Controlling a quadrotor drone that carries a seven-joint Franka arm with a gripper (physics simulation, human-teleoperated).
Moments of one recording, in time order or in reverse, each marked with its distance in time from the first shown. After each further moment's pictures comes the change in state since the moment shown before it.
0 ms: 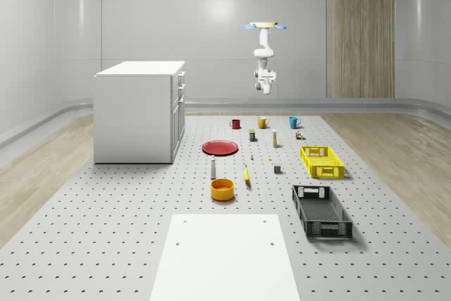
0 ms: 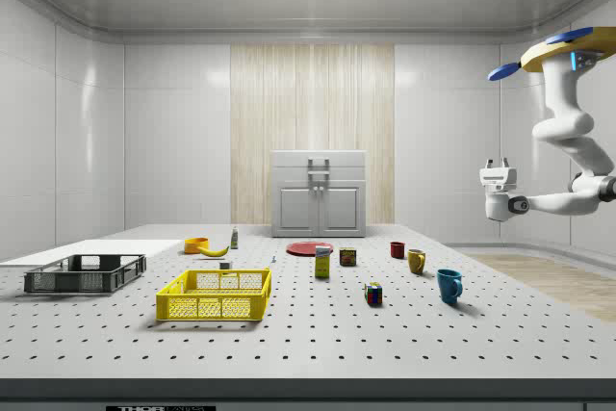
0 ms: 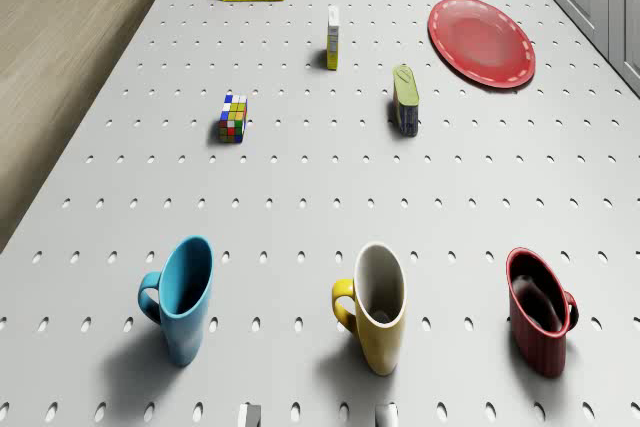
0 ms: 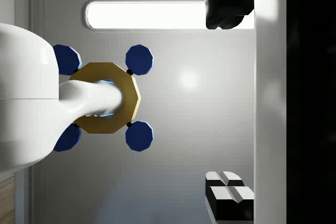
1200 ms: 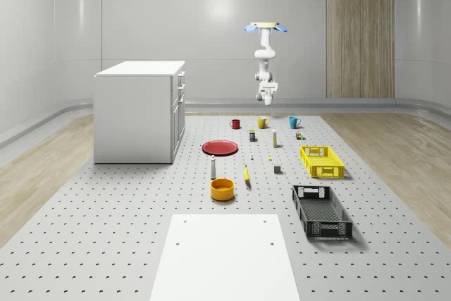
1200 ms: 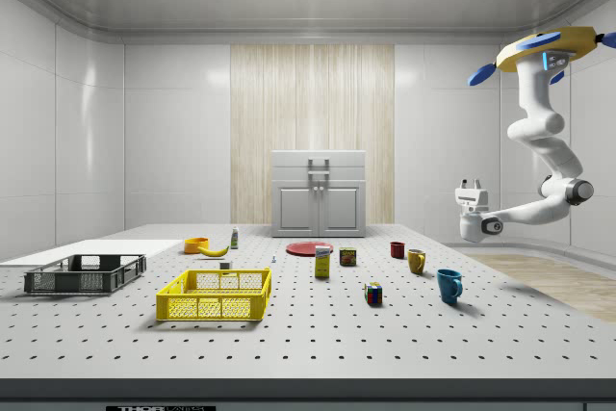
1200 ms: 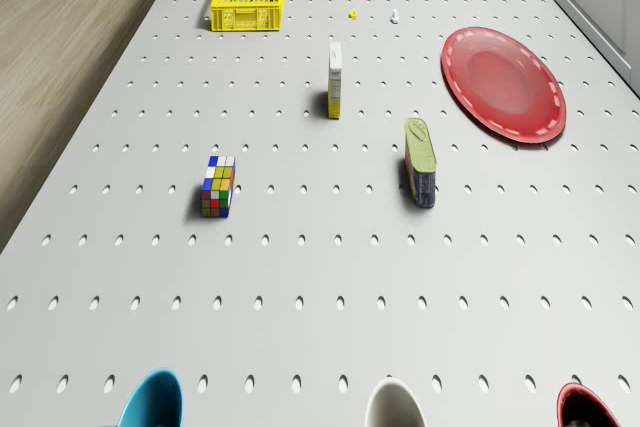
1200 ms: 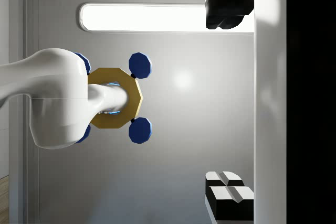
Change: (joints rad) arm -0.007 0.085 0.004 0.295 0.002 -0.191 -0.003
